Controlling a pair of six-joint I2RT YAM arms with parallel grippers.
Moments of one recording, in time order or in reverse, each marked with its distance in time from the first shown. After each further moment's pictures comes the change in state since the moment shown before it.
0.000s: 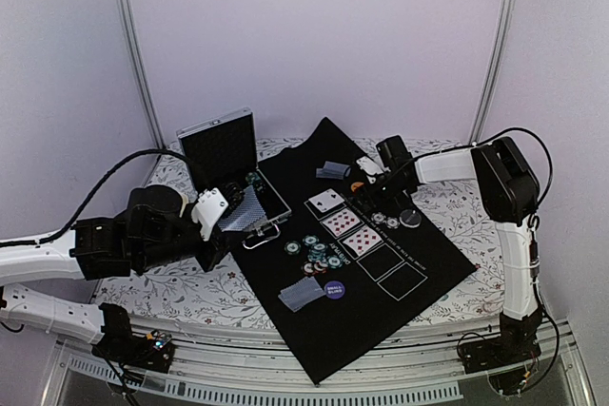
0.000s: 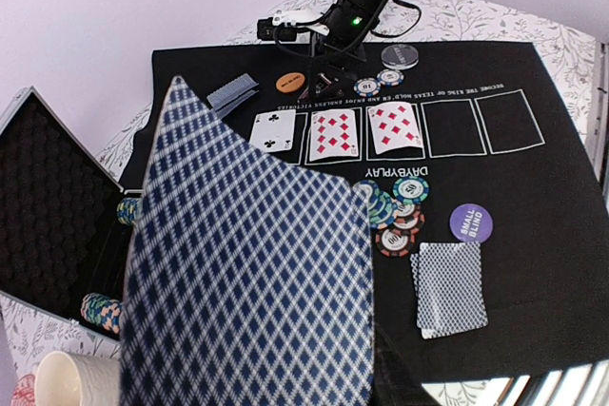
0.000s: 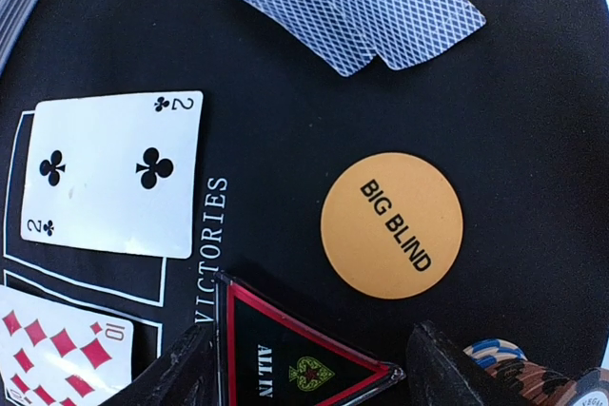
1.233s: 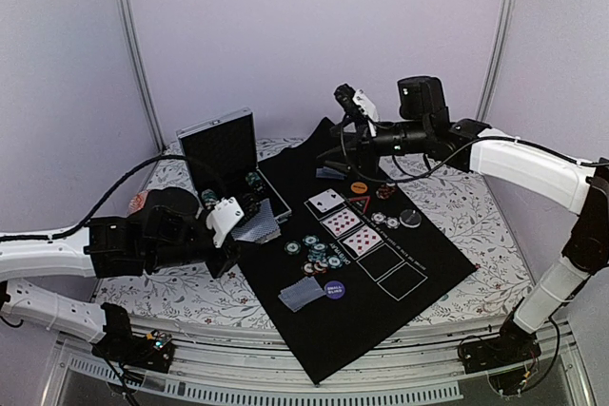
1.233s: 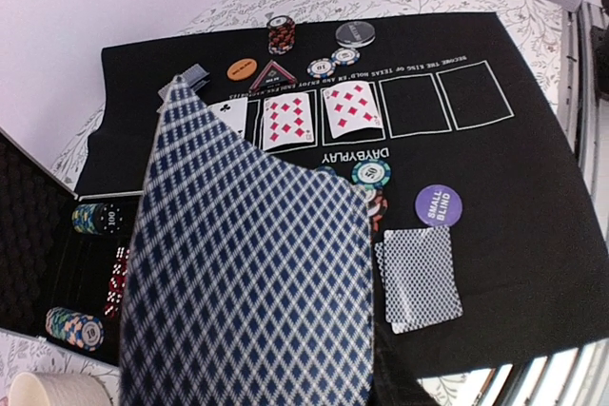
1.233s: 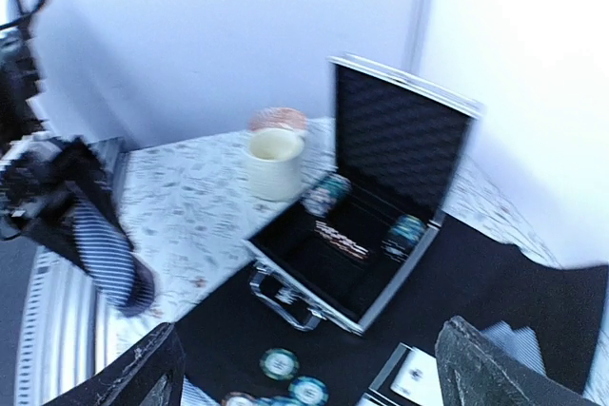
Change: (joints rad) left arm 0.000 0.081 0.008 0.013 0.092 0.016; right arm 0.195 -0.596 -0.098 0.031 -0.330 -0.055
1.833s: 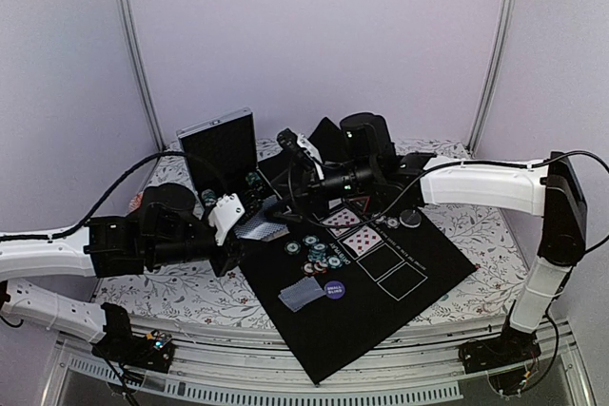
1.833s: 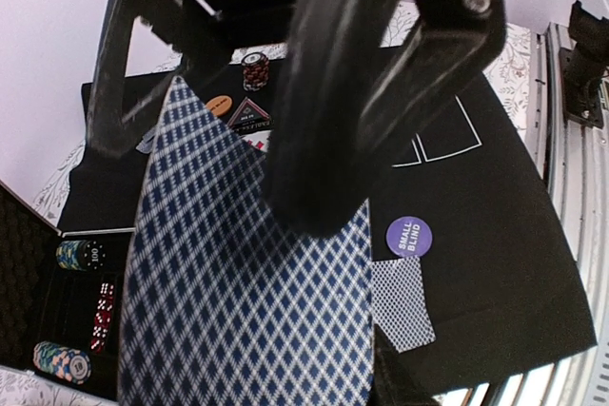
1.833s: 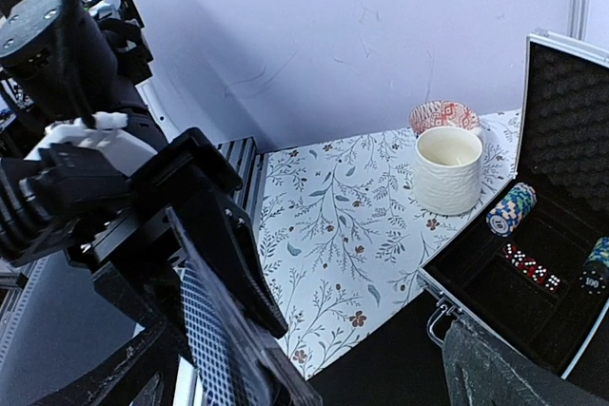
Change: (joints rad) left arm 0.000 0.006 0.005 0.075 0.088 0.016; right arm 0.254 0.146 -0.051 0.251 -0.195 0.224
